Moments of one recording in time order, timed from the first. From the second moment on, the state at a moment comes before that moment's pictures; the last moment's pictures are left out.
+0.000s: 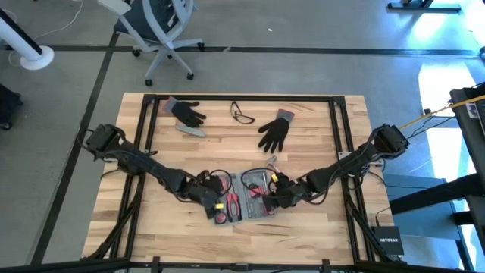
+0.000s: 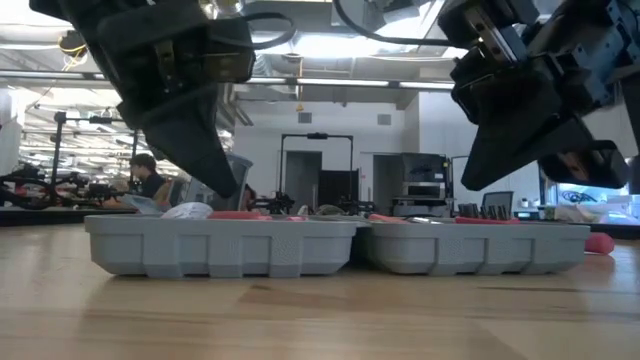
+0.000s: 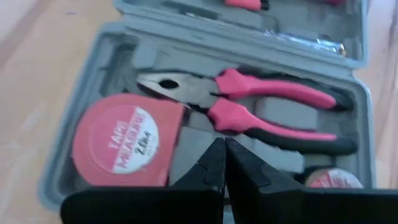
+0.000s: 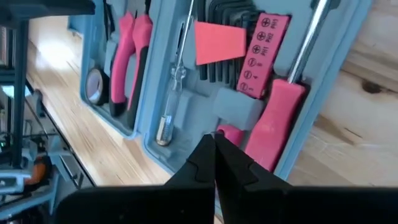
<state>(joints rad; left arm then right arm) -0.42 1.67 0.88 -0.19 -0.34 -0.72 0.46 1.61 0.79 -0.08 0.17 1.54</state>
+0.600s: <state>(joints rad) -0.43 1.68 0.88 -0.19 -0.35 -0.77 0.48 1.71 0.85 -0.08 0.14 1.51</state>
